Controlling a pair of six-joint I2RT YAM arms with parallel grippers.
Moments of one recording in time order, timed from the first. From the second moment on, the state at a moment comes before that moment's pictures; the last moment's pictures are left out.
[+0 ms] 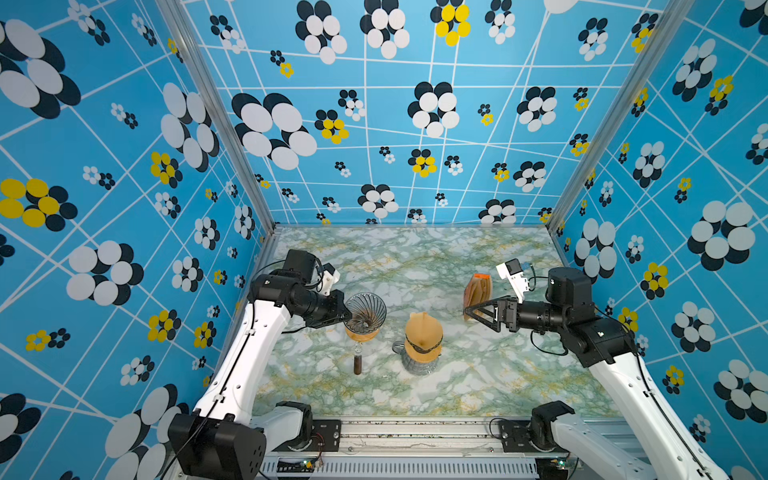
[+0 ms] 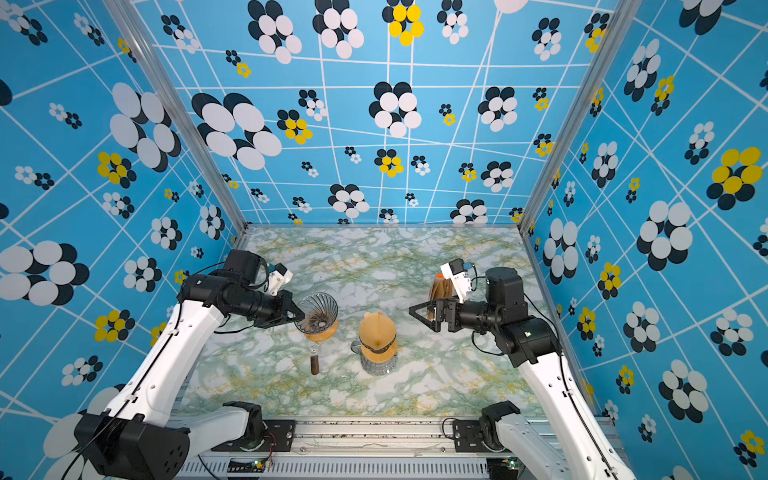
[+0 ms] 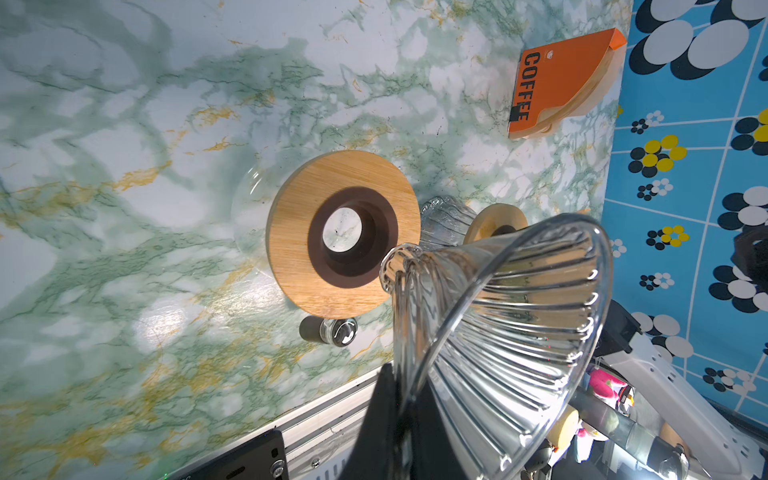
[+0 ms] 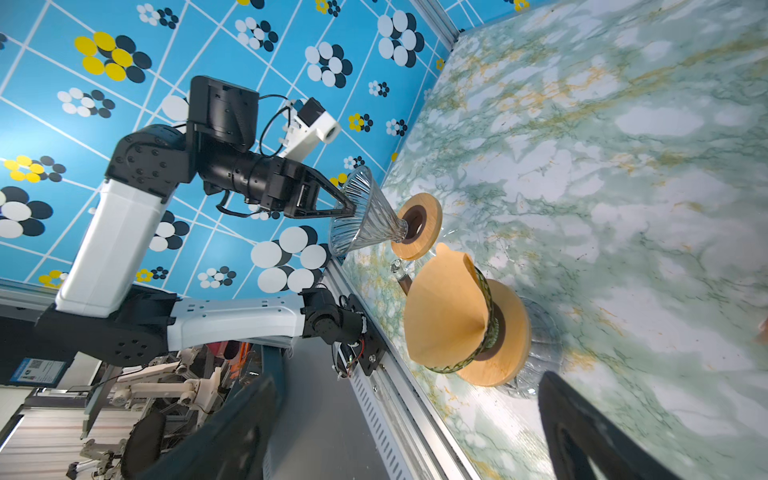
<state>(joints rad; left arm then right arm) -0.14 1.21 1.22 -1.21 0.56 -0.28 0.26 0.87 0.96 -0.64 -0.84 0.39</state>
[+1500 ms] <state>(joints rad) -0.14 1.25 1.15 -1.13 0.48 -0.29 0.26 0.87 0.94 -0.57 -0.85 0.44</state>
